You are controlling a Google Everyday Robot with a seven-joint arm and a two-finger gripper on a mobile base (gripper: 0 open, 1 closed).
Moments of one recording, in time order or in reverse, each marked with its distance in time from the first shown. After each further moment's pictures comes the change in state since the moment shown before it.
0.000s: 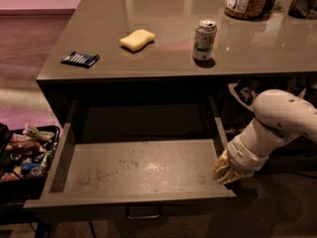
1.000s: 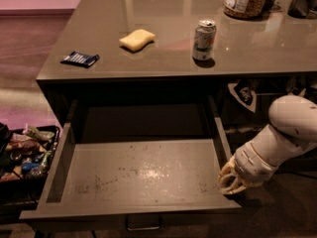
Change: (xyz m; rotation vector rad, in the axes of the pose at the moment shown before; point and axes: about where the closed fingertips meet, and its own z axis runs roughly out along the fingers) arm -0.019 0.025 -0.006 0.025 -0.109 0.000
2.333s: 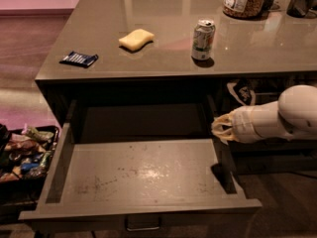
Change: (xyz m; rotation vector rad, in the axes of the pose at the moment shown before) arm 0.036 -0.140 -0.081 0.624 0.207 -0.002
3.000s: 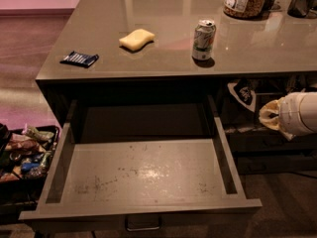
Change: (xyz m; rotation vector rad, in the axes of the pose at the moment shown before) arm 0.077 -0.012 -0.120 0.101 0.356 0.098
